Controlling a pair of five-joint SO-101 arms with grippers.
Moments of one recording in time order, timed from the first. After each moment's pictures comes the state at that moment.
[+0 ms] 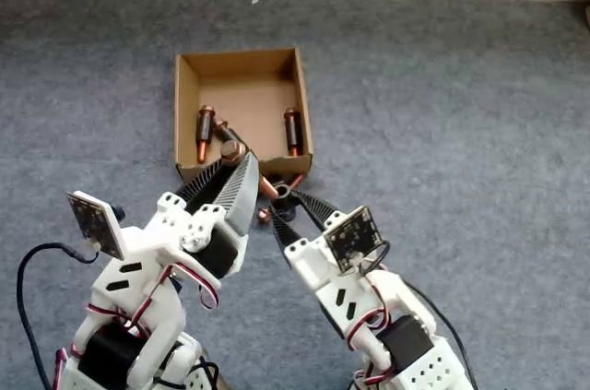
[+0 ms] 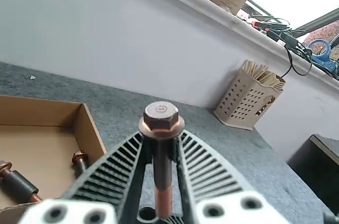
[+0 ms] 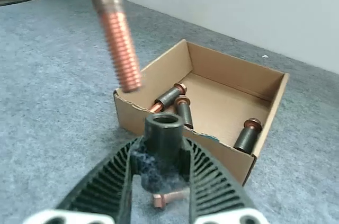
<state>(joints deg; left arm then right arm) 23.6 -103.8 73.2 39.0 33.9 -39.5 -103.6 95.8 28.0 5.9</state>
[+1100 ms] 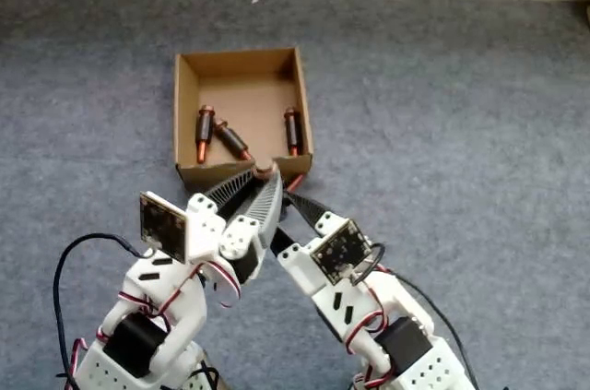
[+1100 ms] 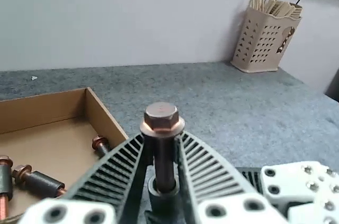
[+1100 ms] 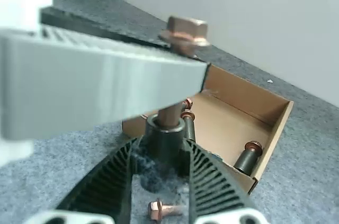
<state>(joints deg) 26.5 -103.9 84.4 35.6 17.3 -41.4 -103.7 95.8 24.7 12.0</state>
